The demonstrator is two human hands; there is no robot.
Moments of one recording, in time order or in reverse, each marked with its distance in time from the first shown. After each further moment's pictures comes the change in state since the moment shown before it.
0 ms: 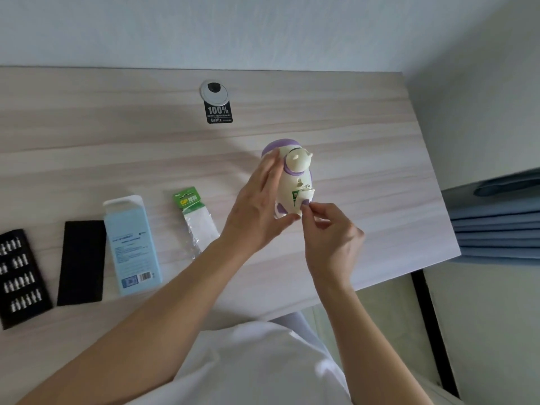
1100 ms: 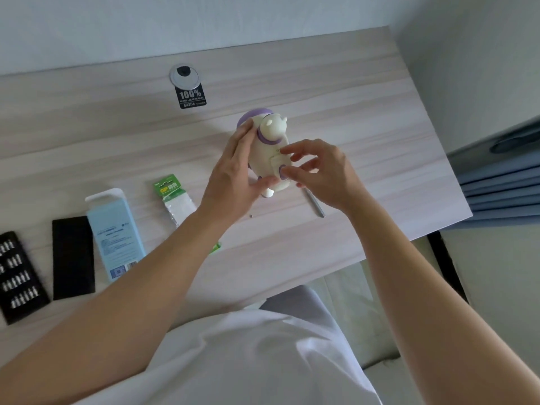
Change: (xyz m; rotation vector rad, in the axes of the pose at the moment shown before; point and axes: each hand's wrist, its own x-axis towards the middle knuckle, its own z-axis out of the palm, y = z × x) left_hand 0.009 0.010 0.008 -0.049 -0.006 -0.058; right_hand 0.083 0.040 -0.026 0.199 -0.640 -0.103
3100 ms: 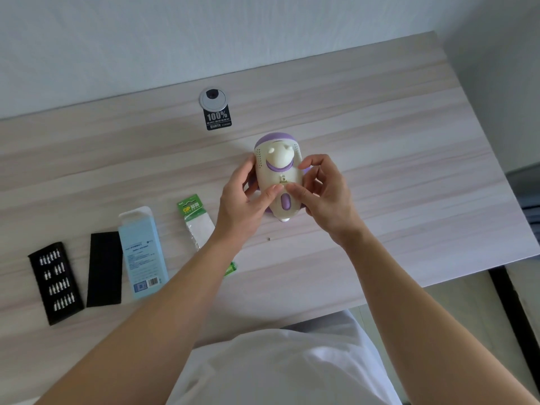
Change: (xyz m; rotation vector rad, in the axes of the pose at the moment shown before) left_hand 0.003 0.008 0.005 -0.550 0.126 -0.439; right_hand 0.027 0.033 0.037 0.554 0.014 -0.083
